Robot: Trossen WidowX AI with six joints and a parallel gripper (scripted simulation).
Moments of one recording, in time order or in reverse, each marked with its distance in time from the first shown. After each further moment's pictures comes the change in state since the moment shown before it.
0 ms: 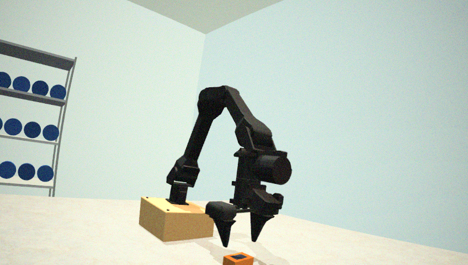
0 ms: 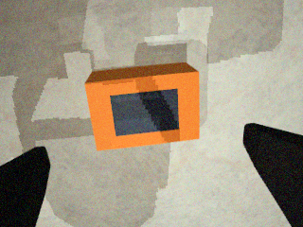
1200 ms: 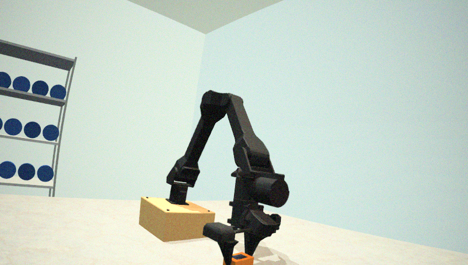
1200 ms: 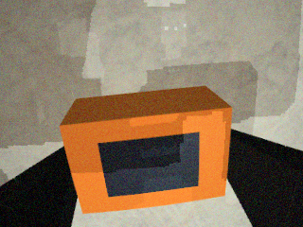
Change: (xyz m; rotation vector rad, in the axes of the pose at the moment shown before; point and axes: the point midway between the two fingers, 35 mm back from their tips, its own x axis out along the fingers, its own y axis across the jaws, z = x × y) arm 0.048 -0.001 0.002 -0.006 -0.008 0.000
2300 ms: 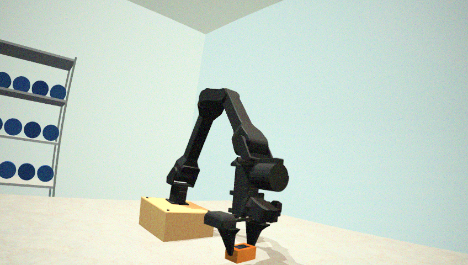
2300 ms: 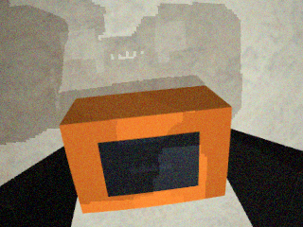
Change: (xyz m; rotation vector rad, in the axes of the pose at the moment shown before) arm -0.027 -0.001 0.002 0.004 -0.045 -0.001
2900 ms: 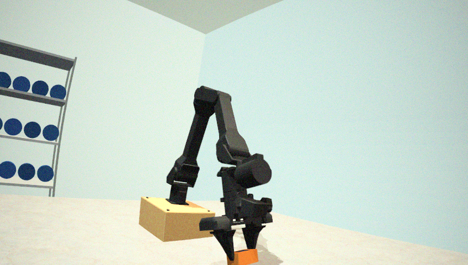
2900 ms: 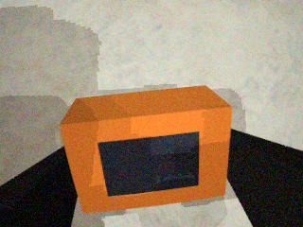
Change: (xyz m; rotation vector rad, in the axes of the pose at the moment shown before) arm 0.011 -0.001 -0.002 0.001 -0.278 0.002
